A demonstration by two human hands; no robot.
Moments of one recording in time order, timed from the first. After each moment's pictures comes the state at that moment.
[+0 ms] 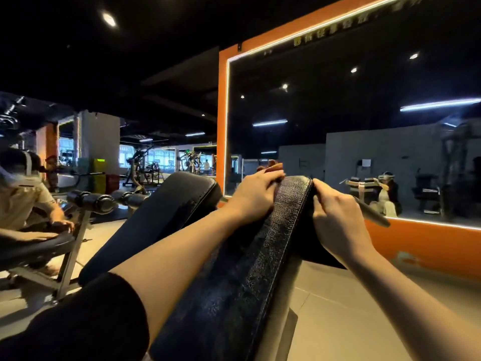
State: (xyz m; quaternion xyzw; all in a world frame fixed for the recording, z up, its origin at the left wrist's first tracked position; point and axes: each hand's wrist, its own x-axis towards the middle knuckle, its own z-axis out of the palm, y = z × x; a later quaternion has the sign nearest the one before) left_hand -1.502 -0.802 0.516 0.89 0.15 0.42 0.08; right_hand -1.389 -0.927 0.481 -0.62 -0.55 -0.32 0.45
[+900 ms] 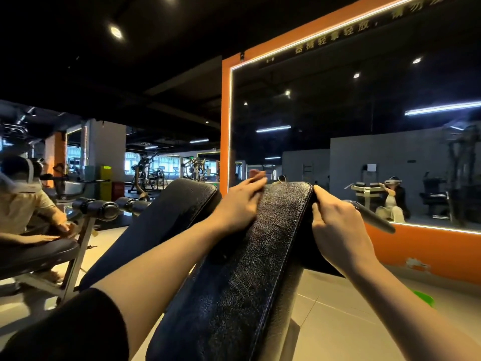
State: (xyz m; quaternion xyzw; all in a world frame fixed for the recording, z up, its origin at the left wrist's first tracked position) left_hand -1.518 -0.784 0.510 0.89 0.18 0.42 0.09; right_hand -1.390 -0.928 0.478 -0.65 -0.54 -0.32 0.43
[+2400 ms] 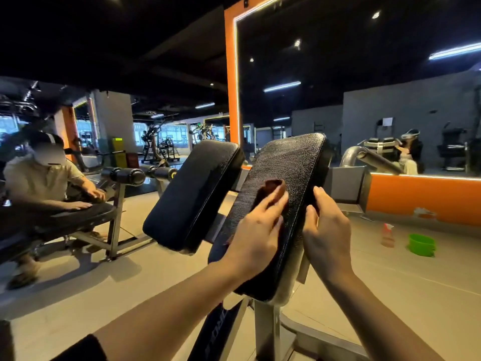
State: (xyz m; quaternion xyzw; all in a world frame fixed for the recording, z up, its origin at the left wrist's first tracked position) left_hand -1.611 -0.891 0.392 0.88 0.14 0.44 0.09; right_hand -1.493 -0.959 0.384 -0.64 -0.45 -0.19 0.59
